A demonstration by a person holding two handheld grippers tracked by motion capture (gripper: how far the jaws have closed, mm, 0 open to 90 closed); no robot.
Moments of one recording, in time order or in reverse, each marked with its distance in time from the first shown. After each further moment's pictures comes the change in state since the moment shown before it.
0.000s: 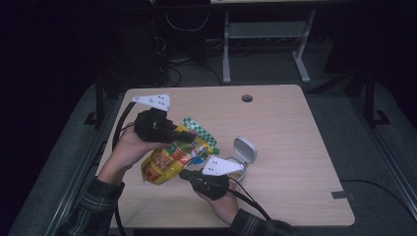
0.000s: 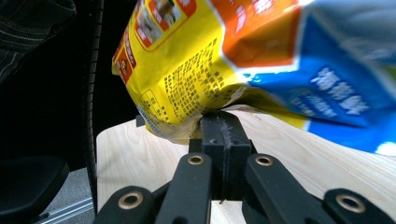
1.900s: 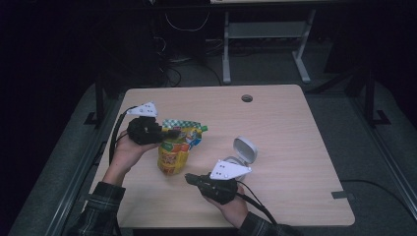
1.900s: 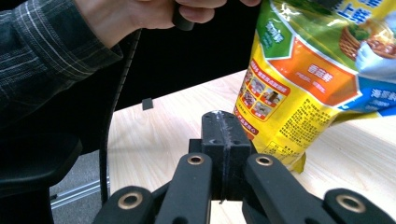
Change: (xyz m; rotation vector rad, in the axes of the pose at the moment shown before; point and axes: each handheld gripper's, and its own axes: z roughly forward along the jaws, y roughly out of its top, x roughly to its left) left arm 0.045 -0.068 0.004 -0.056 0.235 -0.072; right arm 0.001 -0.004 -0.022 0.055 0.018 -0.007
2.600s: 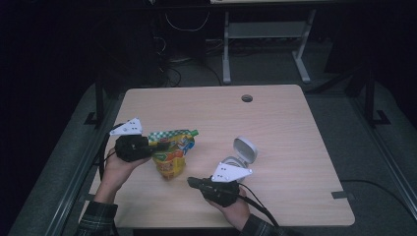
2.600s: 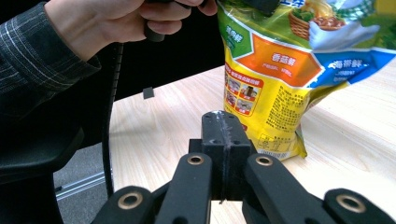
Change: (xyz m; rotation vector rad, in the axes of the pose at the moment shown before) left arm -0.015 -0.042 -0.020 -0.069 0.039 -0.012; right arm -0.001 -0.009 -0.004 0.032 0.000 0.015
